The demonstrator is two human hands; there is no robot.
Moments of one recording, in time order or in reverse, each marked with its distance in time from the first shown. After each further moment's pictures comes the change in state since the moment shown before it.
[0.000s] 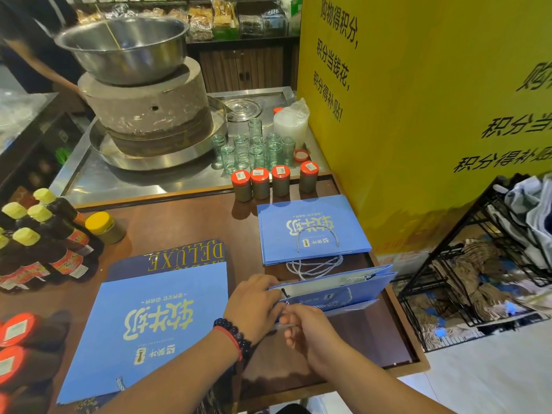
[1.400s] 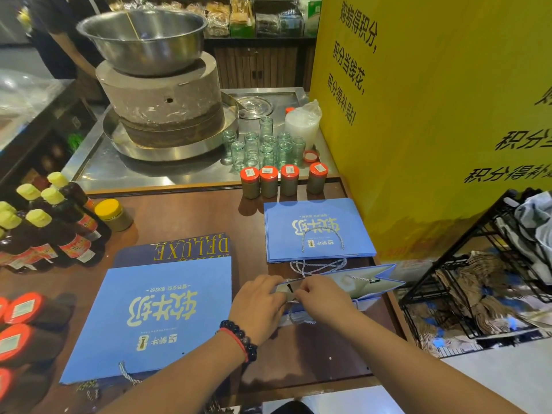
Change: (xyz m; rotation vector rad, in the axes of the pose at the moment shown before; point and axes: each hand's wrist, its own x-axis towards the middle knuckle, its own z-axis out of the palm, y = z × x) left_hand -0.010 0.010 0.001 0.038 0.077 0.002; right_hand 0.006 -0.054 -0.003 -1.442 0.197 -0.482
